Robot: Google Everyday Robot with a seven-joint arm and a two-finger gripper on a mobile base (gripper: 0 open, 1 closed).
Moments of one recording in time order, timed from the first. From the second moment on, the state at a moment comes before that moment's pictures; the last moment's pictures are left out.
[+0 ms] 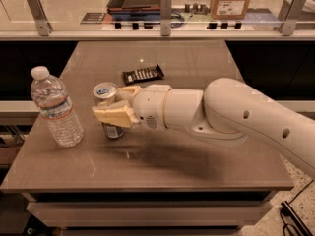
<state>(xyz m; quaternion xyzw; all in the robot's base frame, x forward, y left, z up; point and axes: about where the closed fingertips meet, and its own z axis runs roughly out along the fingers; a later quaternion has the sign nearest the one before) 0.484 0.108 0.896 -0.44 0.64 0.36 0.52</state>
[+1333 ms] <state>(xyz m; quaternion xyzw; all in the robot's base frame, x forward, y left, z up) 0.480 0.115 0.899 -0.45 0.63 0.36 0.52</state>
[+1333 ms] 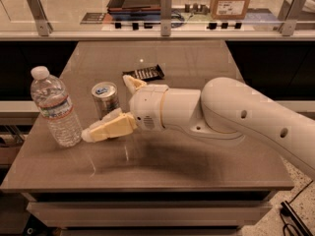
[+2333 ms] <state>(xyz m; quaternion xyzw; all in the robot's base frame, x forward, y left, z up) 0.494 0.066 0.960 -0.45 0.66 0.29 0.52</state>
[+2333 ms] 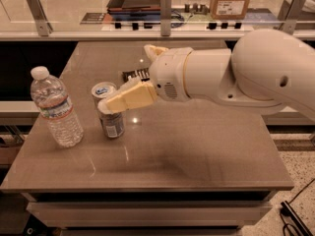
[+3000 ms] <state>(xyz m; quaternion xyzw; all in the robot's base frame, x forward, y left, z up) 0.515 0.024 1.007 -0.46 0.67 0.23 0.53</state>
